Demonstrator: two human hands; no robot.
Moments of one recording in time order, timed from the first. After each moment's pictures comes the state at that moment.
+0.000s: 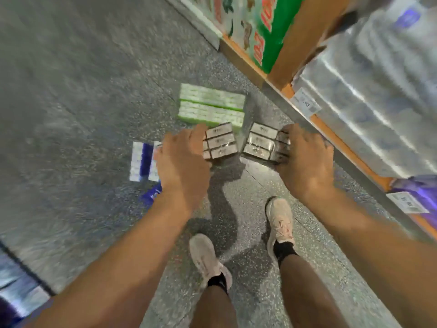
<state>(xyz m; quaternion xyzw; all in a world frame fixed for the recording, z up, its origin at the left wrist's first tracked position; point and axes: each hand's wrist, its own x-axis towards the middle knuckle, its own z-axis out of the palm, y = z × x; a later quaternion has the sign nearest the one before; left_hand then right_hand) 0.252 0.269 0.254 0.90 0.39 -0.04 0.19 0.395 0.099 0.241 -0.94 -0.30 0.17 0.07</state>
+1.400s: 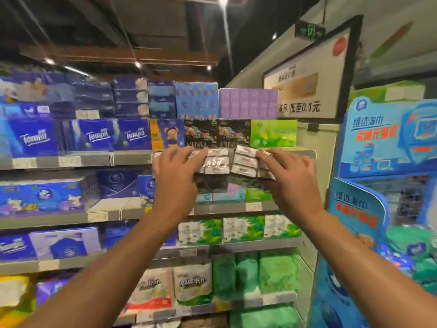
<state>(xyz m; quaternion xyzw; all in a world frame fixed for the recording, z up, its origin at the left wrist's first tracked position) -0.620 -0.176 1.038 0.24 0.81 0.17 -0.51 -0.558 0.077 1.035 0.10 -0.83 -0.01 0.54</state>
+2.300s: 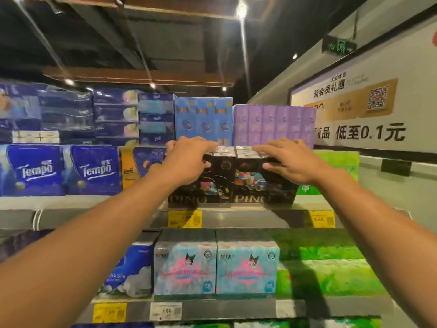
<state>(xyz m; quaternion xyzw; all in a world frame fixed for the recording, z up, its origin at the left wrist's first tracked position) -0.992 -0.099 1.159 0.21 0.91 0.08 -0.36 -0.975 0.181 1.162 0.19 -0.92 -0.09 0.35</state>
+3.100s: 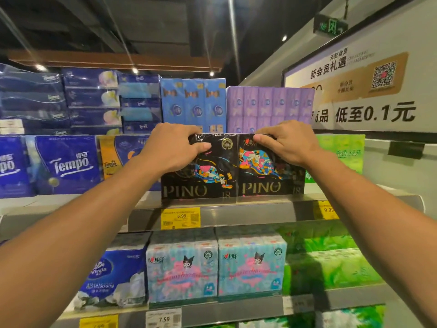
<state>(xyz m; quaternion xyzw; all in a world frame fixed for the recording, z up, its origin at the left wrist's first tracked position) -1.039 -0.114 1.157 0.22 0.90 0.09 -0.38 -1.028 0.174 1.158 0.14 -0.88 -0.05 0.46</state>
